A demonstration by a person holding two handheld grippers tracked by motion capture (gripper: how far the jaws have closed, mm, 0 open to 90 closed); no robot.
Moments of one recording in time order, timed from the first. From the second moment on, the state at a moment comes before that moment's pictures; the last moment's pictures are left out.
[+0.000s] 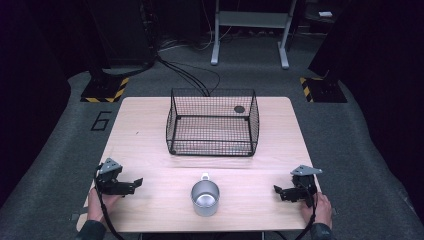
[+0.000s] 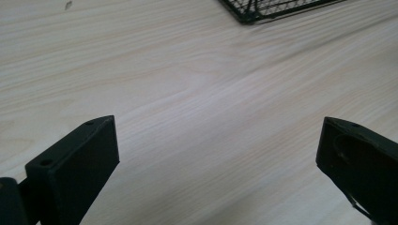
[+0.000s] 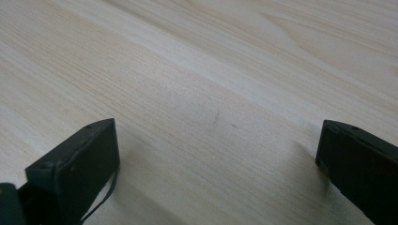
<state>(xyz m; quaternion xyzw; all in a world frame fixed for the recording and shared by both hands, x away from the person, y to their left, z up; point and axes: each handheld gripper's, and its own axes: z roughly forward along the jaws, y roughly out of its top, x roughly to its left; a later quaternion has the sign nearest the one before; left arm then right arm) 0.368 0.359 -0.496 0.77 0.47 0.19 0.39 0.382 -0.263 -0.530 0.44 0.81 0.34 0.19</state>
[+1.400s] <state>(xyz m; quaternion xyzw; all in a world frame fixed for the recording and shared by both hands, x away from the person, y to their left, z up) 0.320 0.268 -0.442 0.82 0.32 0.13 0.46 0.382 -0.263 -0.530 0.44 0.81 0.34 0.19</state>
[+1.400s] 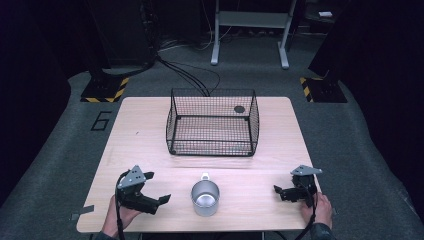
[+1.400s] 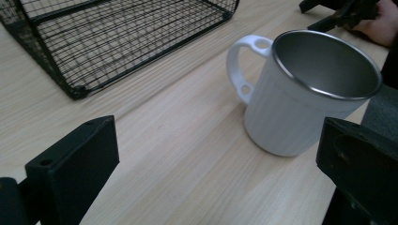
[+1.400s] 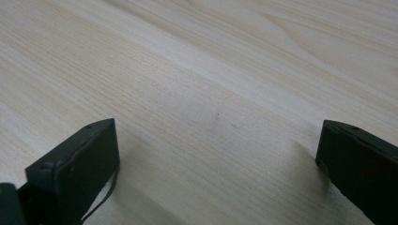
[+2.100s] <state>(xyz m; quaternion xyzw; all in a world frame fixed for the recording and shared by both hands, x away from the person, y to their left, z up) 0.317 0.206 -0.435 0.84 0.24 0.10 0.47 0.382 -0.263 -0.530 0.44 0.81 0.34 0.19</state>
